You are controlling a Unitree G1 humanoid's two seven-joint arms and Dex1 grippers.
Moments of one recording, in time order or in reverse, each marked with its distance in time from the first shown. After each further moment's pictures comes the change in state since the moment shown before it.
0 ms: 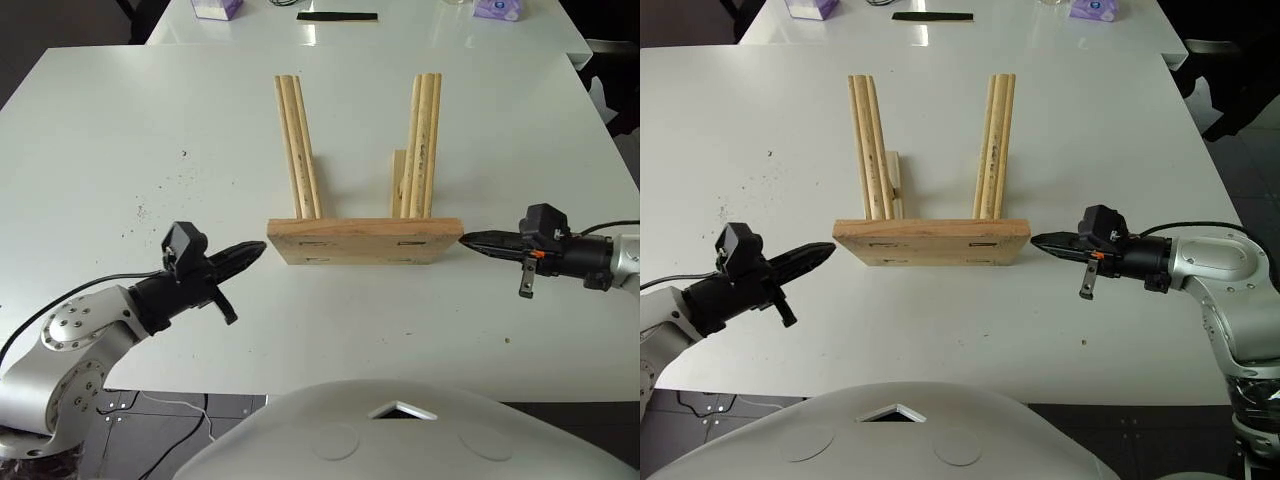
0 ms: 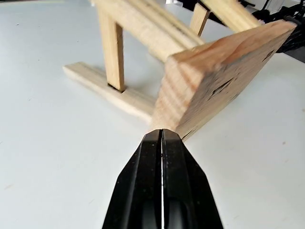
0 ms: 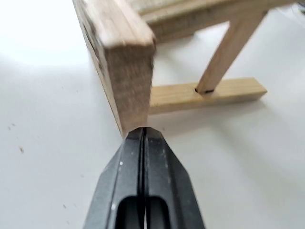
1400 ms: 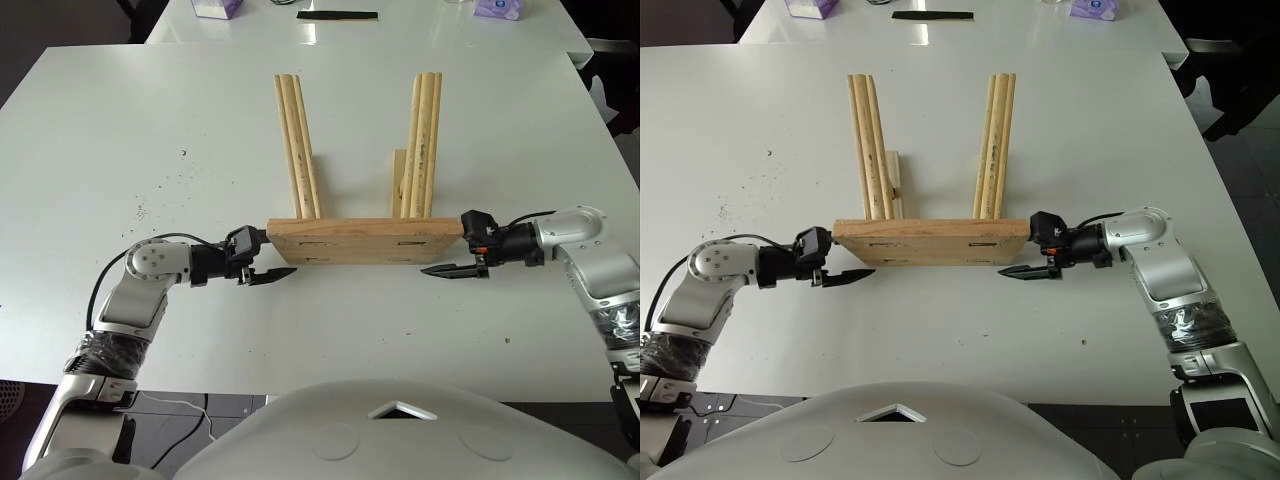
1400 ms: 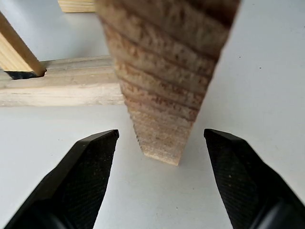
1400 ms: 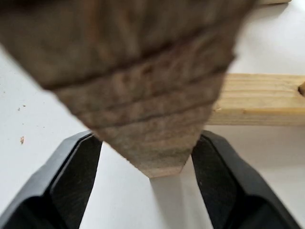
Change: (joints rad) left arm -0.506 -0.113 -0.514 0.612 0.400 -0.590 -0.369; right arm -0.362 0.166 0.387 0.338 -0.110 -0.086 0.232
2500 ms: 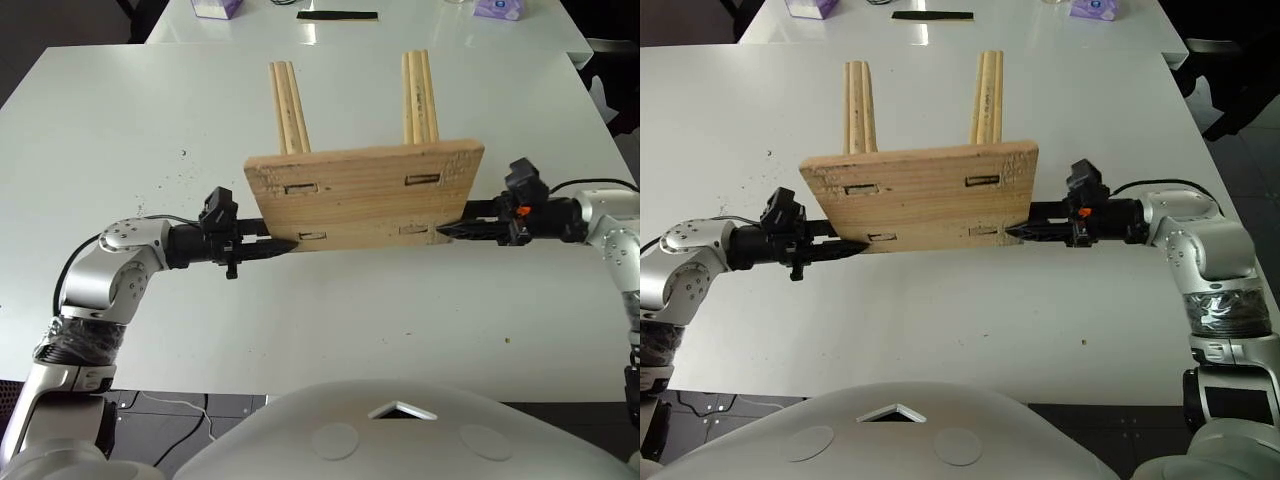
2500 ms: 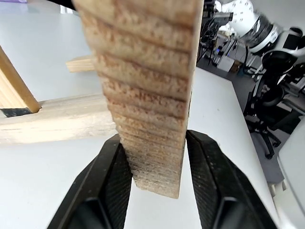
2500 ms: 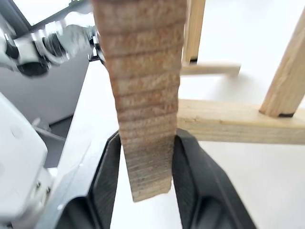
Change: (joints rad) left arm -0.032 0.094 0.093 -0.168 -0.601 0.453 -0.045; right arm -0.052 -0.077 -0.223 -0.073 0.580 0.410 -0.030
